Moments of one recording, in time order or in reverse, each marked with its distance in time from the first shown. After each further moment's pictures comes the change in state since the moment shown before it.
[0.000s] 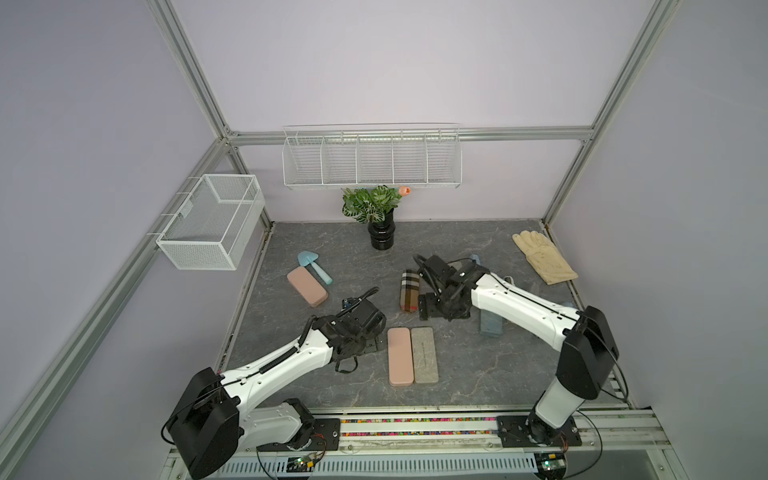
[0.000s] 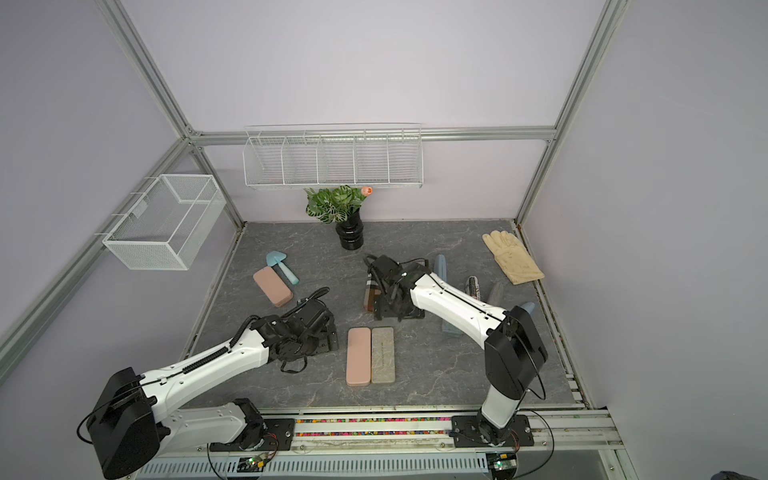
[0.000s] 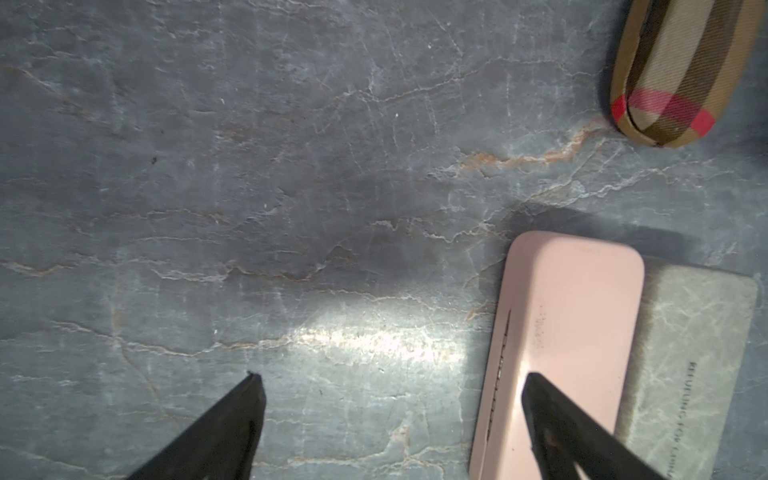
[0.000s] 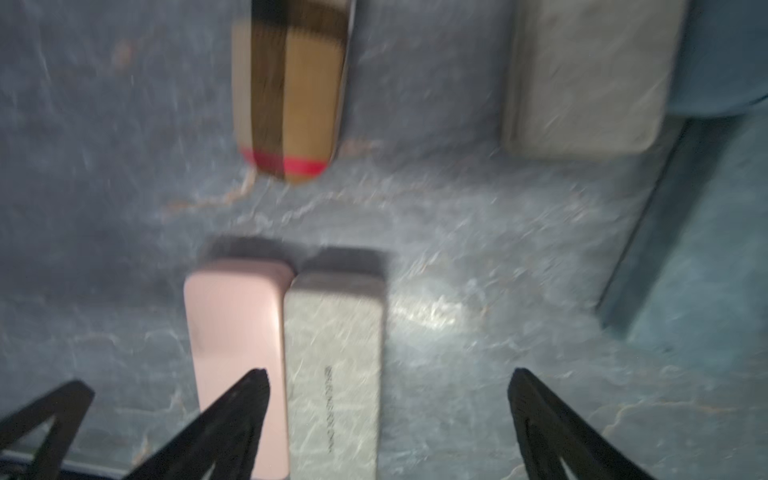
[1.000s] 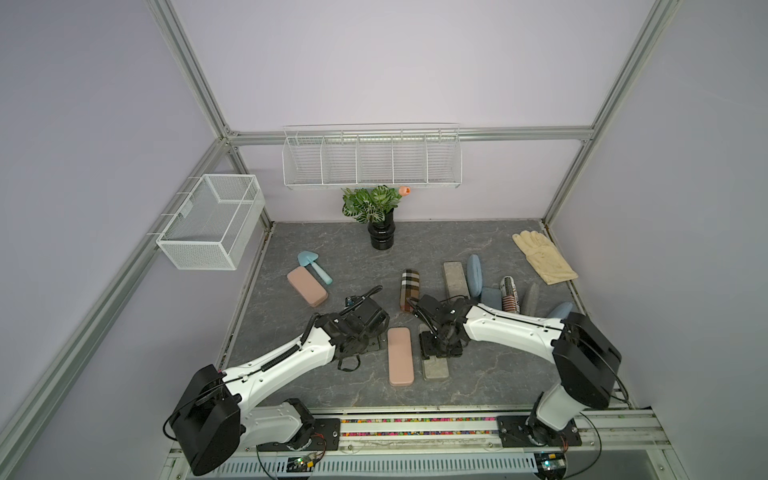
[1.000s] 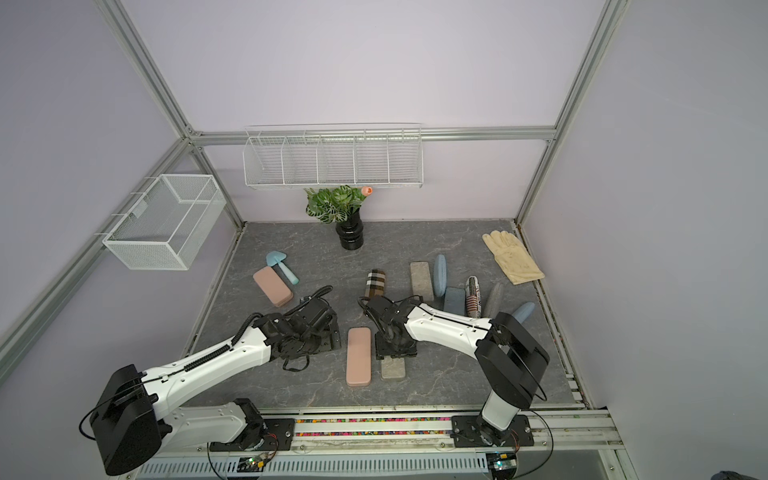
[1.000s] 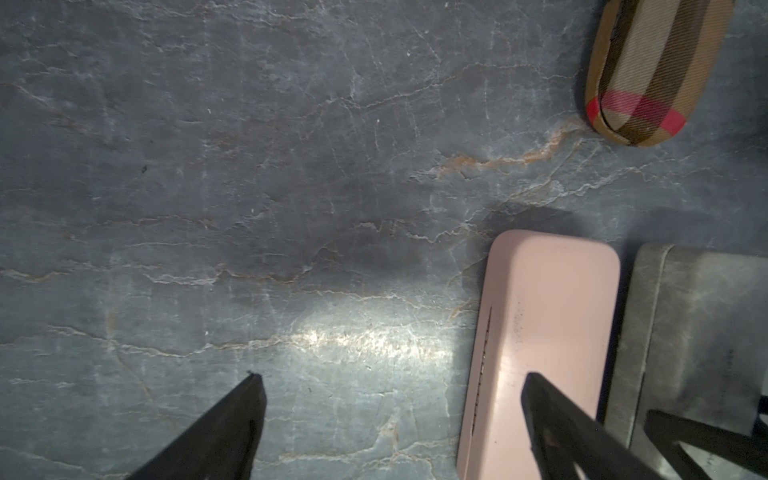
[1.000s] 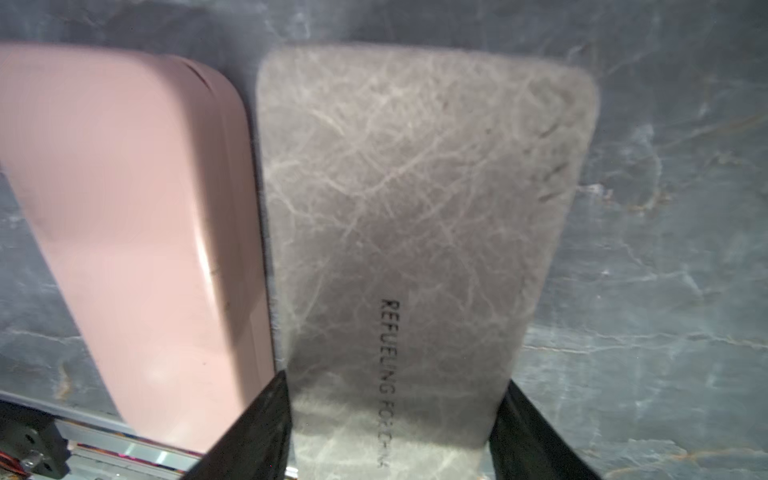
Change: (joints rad) left arm -0.037 0.029 0.035 -0.012 -0.012 -0.002; right arm 0.229 -0.080 -0.415 0.240 -0.162 0.195
